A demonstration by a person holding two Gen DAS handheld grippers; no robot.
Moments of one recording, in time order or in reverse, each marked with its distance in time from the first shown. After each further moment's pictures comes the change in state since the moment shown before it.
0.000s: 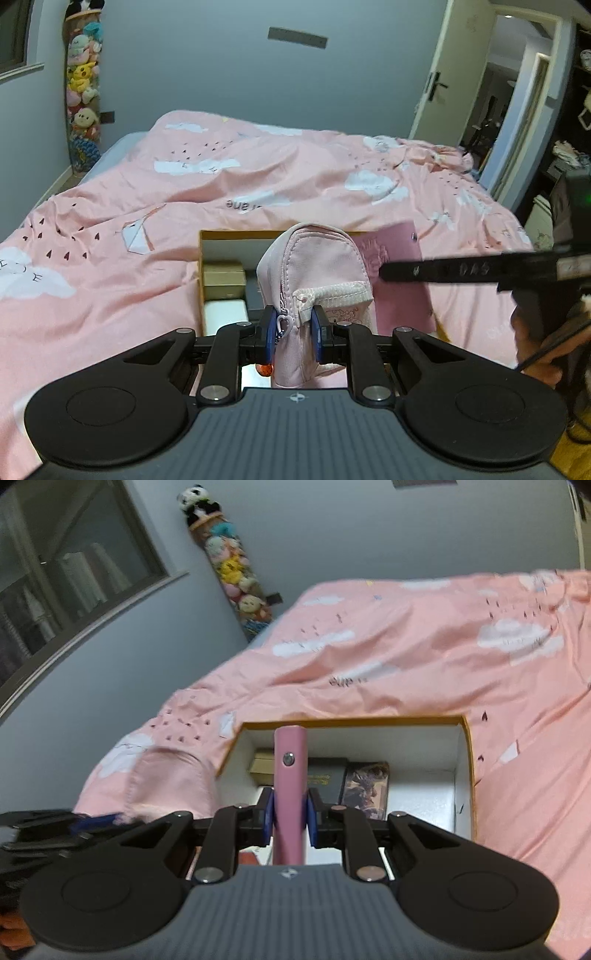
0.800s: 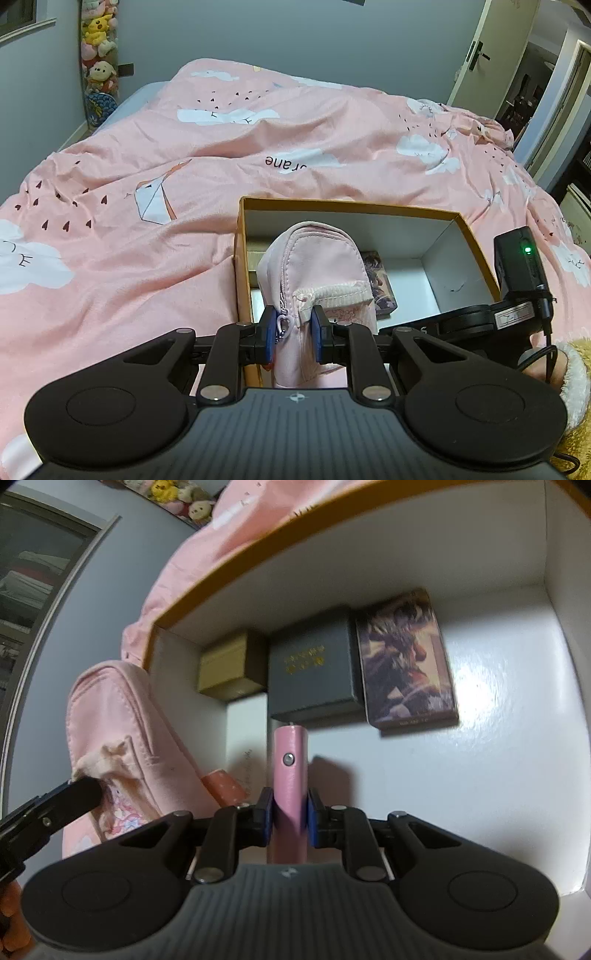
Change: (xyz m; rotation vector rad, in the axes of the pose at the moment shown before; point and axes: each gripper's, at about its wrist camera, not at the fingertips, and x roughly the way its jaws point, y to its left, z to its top) left arm 0.070 0.044 0.010 -0.054 0.141 0.056; right arm 0.176 -0.045 -0.035 0.353 0.404 0.129
